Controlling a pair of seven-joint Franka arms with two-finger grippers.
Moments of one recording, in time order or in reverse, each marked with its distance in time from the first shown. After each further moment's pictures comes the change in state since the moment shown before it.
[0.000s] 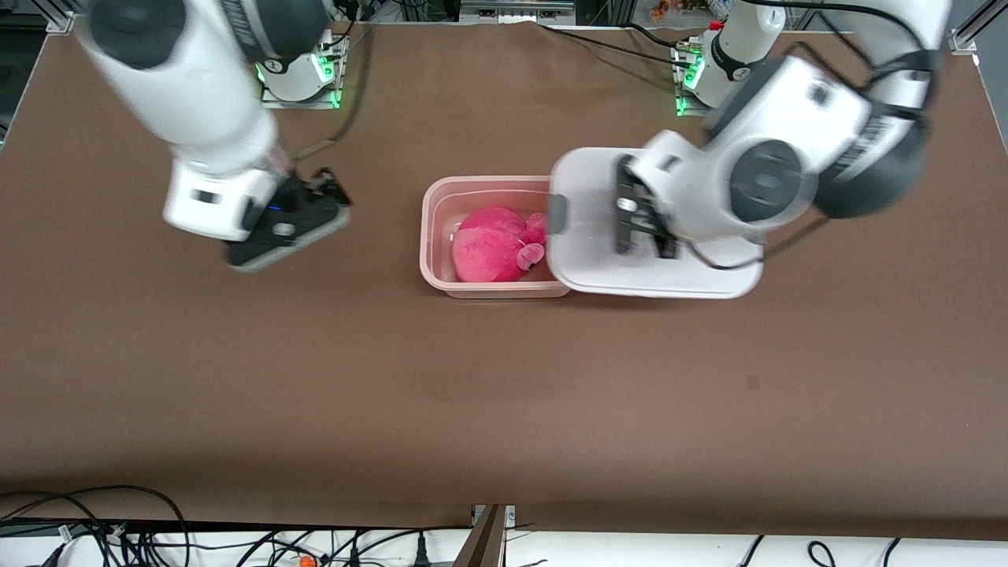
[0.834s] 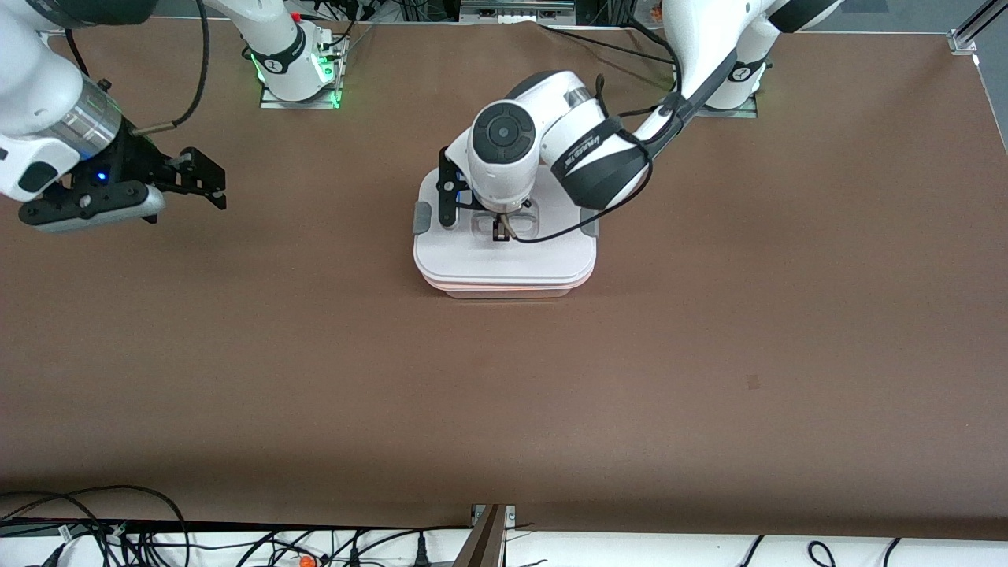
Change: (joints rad) left arm -0.274 0.180 0.025 -0.042 0.078 0.409 -0.302; right arm -0.300 -0.285 0.163 -0.380 -0.010 0.108 0.146
